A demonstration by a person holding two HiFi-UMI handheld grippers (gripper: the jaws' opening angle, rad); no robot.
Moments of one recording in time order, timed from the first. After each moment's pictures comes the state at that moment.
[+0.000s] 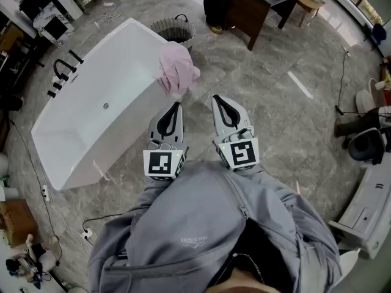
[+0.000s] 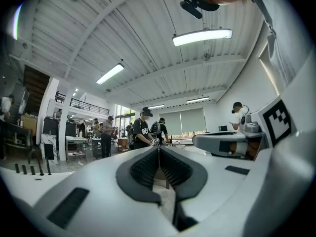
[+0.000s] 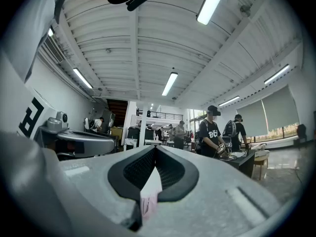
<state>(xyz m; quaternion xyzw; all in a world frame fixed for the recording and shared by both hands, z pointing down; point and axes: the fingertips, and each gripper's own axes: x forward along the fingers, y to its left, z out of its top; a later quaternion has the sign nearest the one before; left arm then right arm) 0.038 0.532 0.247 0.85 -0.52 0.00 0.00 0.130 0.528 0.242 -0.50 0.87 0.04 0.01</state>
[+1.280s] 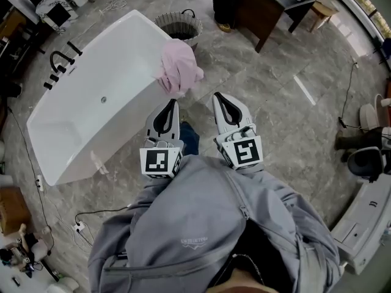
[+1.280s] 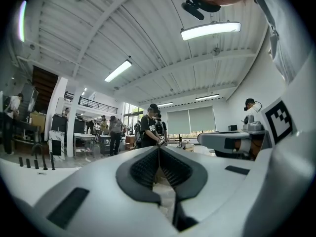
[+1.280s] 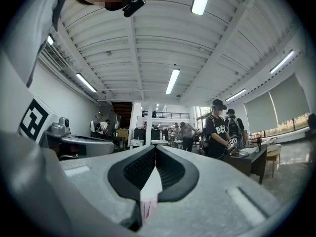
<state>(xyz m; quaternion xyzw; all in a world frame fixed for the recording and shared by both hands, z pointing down) 0.026 0.455 0.282 0.83 -0.56 0.00 0.01 0.130 0.447 0.272 -0.46 0.89 0.02 0.02</state>
